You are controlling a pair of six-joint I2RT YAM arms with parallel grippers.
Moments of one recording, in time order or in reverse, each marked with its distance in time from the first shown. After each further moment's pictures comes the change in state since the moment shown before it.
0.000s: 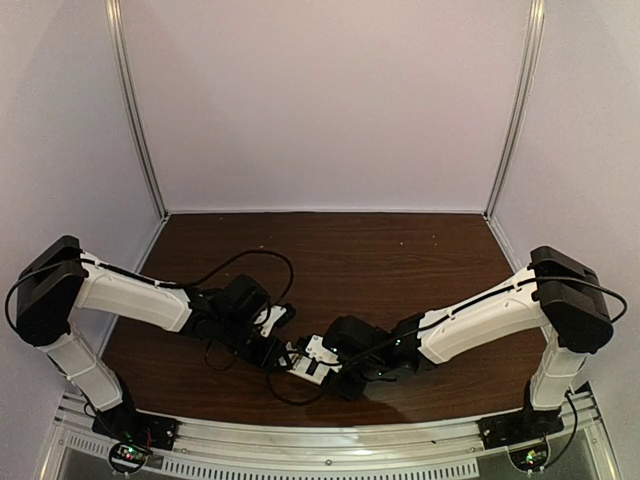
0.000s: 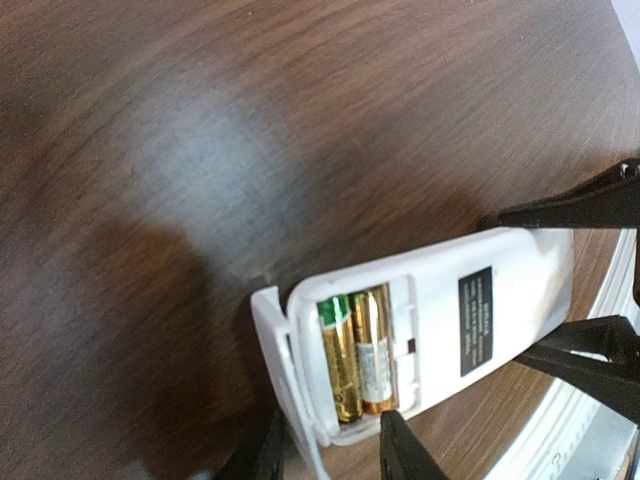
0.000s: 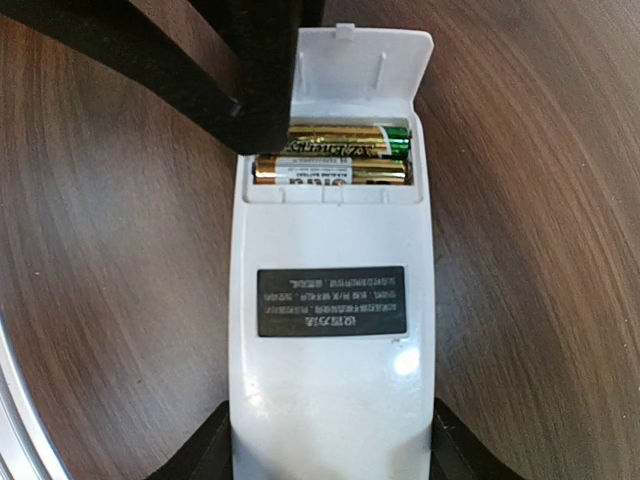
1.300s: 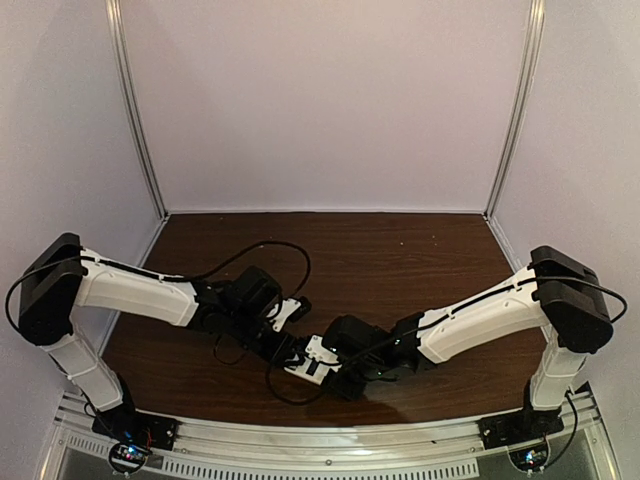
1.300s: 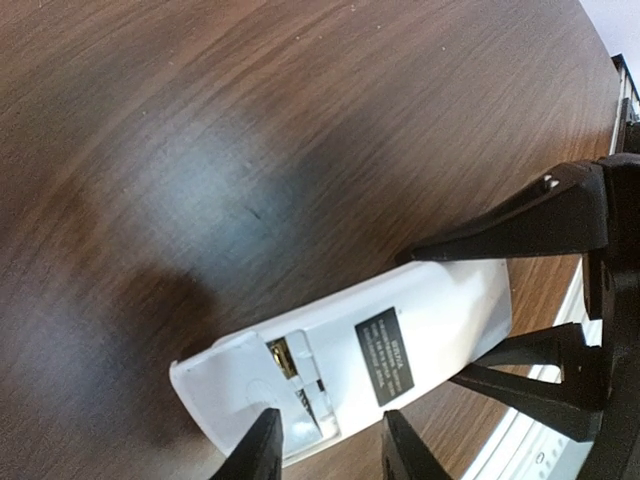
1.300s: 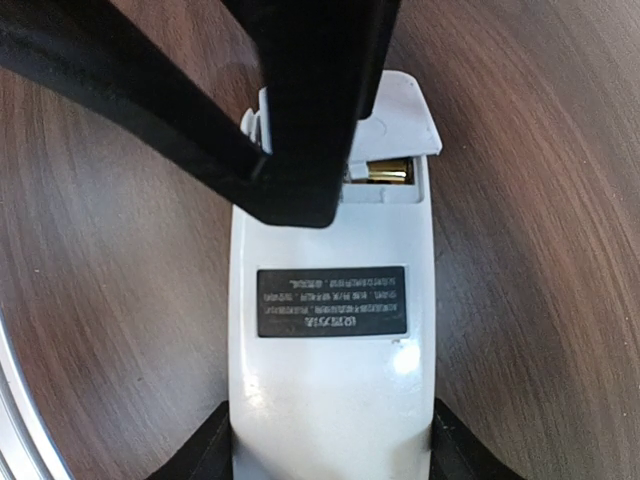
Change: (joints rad) left arm -0.045 0.016 0.100 -0.048 0.005 0.076; right arm 0.000 0.000 0.008 -0.017 0.000 0.002
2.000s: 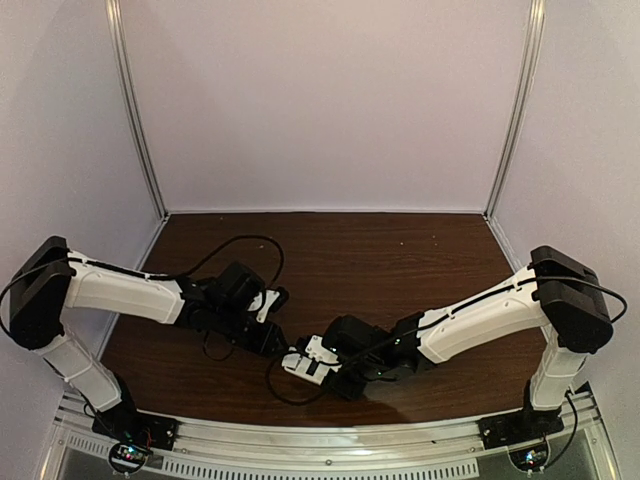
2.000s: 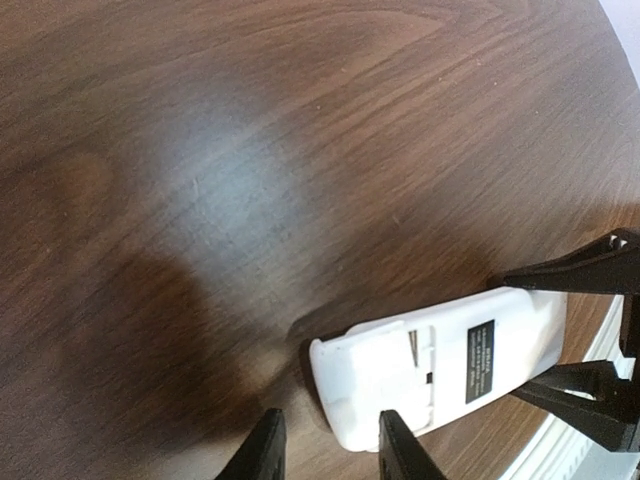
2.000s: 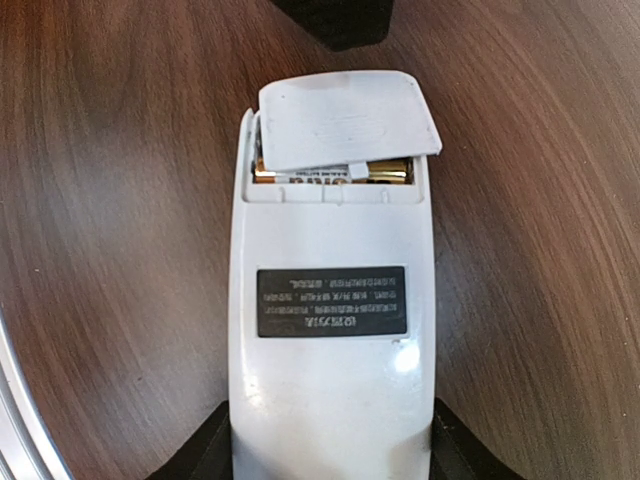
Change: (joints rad) left arm 0.082 -0.074 -0.068 0.009 -0.090 -0.093; right arm 0.000 0.000 0.001 -0.001 0.000 -0.002
